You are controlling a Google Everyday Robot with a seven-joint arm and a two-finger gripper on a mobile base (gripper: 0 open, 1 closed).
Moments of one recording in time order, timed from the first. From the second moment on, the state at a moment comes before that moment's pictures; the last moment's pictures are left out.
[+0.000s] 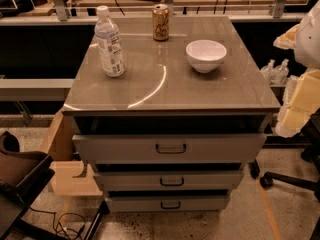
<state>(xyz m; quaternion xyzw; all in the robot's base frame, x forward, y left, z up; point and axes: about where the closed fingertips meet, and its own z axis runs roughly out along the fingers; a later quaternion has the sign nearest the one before) 0.438 -0.215 0.983 -0.60 0.78 -0.04 0.17</state>
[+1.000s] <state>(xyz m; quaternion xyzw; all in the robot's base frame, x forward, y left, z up) 0.459 -0.197 0.976 -0.58 0.78 -0.02 0.22</state>
